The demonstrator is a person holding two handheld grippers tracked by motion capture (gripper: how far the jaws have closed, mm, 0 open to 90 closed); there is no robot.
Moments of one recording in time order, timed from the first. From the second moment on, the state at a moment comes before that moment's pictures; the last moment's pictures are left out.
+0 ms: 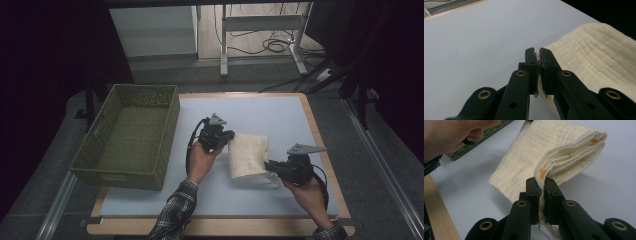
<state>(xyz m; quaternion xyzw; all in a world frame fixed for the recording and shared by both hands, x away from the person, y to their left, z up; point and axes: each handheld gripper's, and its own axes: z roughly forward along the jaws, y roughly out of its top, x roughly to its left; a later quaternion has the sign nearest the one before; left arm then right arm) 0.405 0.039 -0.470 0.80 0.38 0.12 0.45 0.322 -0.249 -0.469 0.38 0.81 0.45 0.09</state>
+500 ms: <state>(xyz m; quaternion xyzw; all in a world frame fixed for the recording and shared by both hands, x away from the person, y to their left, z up) 0.399 0.070 -0.454 0.80 0.39 0.14 0.44 0.329 -0.217 -0.462 0.35 0.82 0.45 0.08</state>
